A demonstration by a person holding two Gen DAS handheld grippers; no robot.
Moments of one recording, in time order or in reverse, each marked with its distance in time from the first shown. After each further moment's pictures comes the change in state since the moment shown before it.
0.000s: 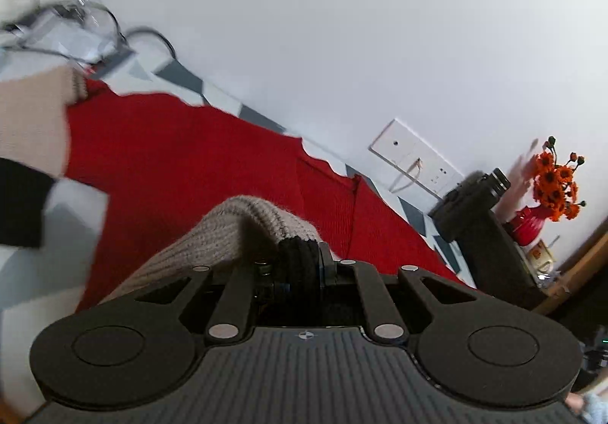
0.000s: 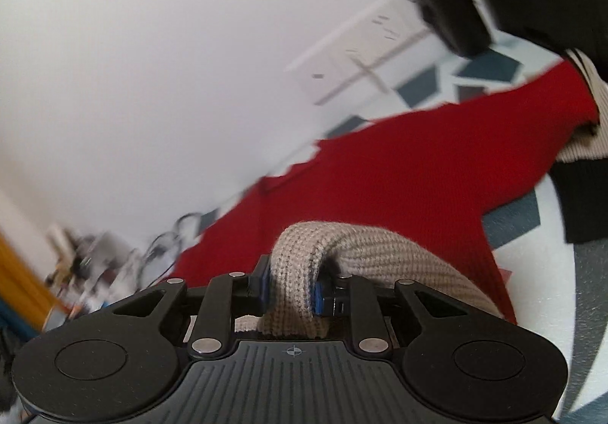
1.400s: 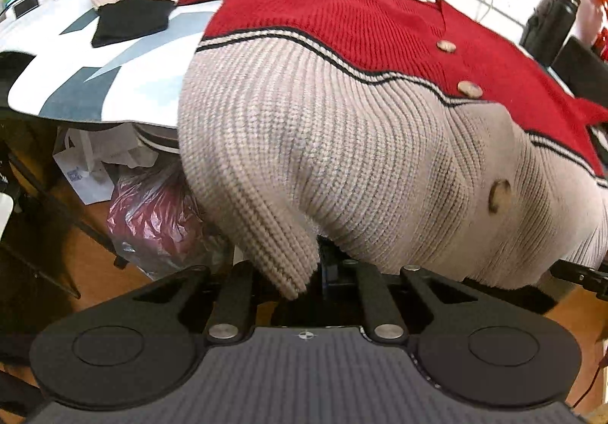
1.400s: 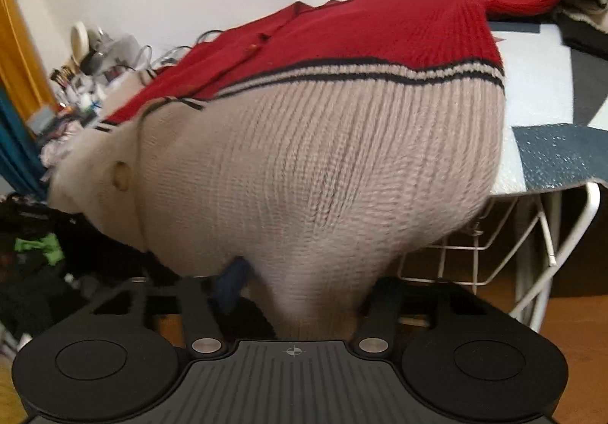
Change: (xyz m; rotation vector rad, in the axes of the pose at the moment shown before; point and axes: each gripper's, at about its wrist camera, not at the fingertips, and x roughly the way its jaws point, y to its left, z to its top) left arm -0.051 0.030 -0.204 0.200 0.216 0.412; right arm -0.024 -0.063 -0.178 -0.464 0.326 0.040
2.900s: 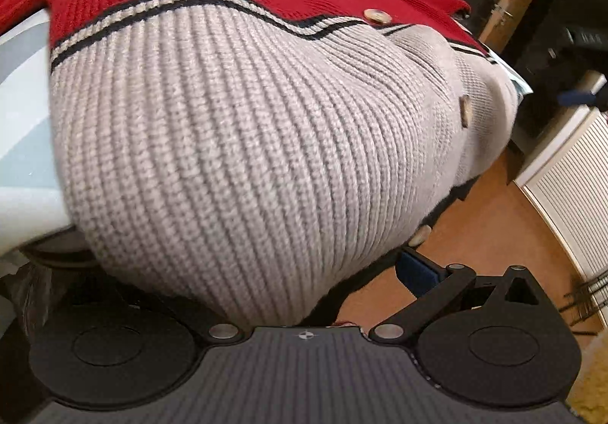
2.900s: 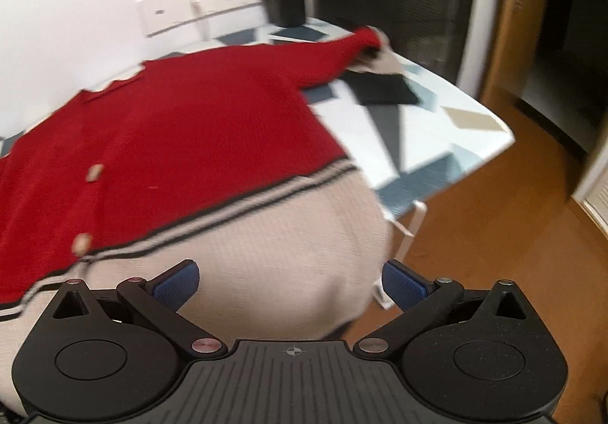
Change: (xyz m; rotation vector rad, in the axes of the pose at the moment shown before) left arm 0.071 0.045 0.029 0.499 0.127 -0.486; right arm -0.027 0.144 0.055 0.477 -0.142 -0.864
